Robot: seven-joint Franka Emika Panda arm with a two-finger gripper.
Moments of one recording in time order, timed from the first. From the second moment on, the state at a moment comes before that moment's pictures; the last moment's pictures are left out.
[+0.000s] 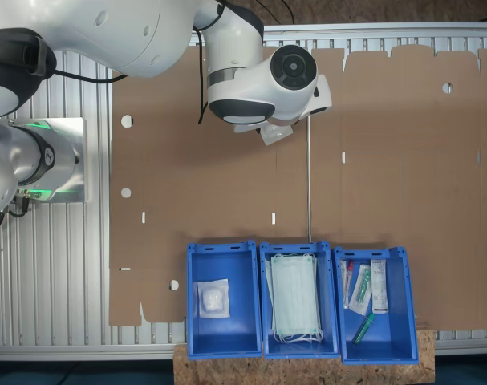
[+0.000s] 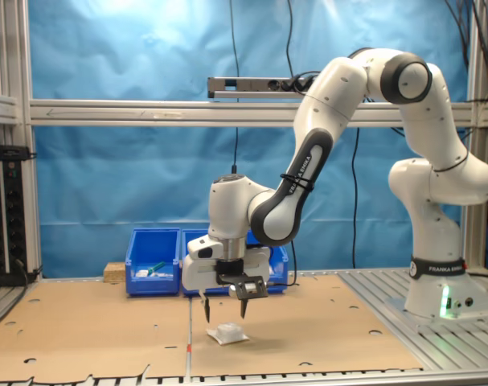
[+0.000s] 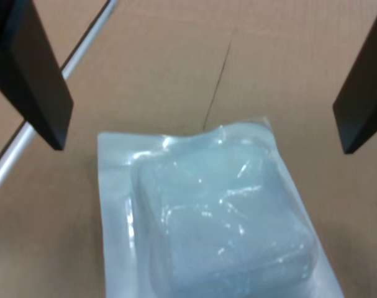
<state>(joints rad) 0.67 0.49 -0.50 -2.22 0.23 2.66 -0.96</state>
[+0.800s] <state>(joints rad) 0.67 0.57 -0.47 -2.20 0.28 2.66 -0.91</state>
